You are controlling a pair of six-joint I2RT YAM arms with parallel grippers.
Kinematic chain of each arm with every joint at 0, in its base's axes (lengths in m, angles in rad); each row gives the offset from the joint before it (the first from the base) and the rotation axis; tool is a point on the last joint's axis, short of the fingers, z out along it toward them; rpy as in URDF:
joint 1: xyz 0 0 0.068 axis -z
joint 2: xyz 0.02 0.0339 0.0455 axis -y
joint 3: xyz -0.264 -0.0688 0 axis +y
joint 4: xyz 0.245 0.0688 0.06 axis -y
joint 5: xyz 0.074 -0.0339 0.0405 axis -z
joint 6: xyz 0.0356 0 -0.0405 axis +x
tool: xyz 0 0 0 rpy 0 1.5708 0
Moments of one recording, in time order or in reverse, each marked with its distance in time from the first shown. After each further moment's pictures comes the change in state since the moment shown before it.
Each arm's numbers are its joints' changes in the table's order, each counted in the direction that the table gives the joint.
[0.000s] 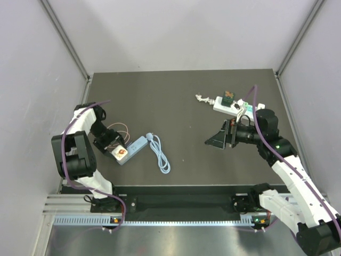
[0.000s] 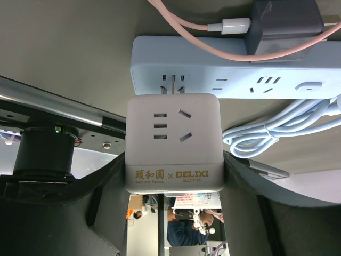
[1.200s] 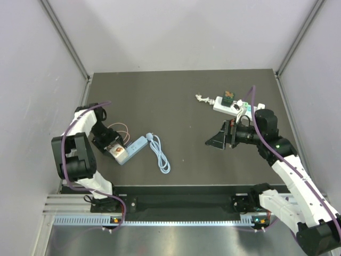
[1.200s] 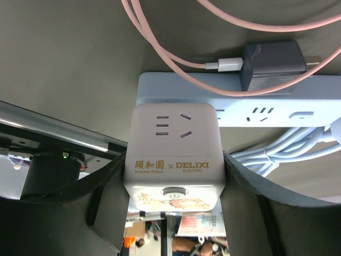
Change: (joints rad) left arm 0.003 0.011 0.036 0.107 -0.069 -0.002; right arm 0.000 -0.003 -0.007 -0.039 0.026 -0.034
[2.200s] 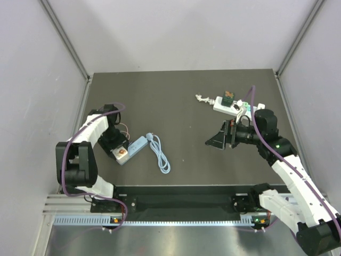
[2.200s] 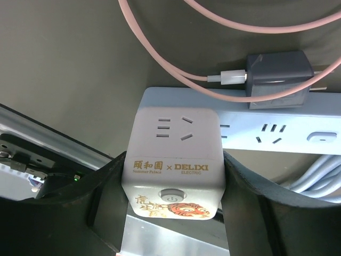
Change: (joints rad) left arm 0.203 0.084 0.108 0.114 -0.222 -0.128; right arm 0.000 -0.003 0.000 -0.006 0.011 -0.008
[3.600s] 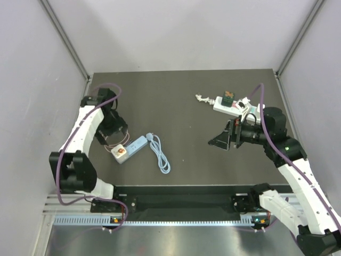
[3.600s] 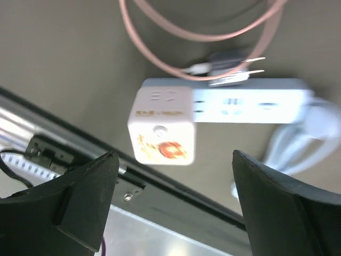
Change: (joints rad) left arm 0.032 0.053 -0.233 -0.161 -0.090 0.020; right arm 0.000 0.039 -0.123 -0.135 0.000 -0.036
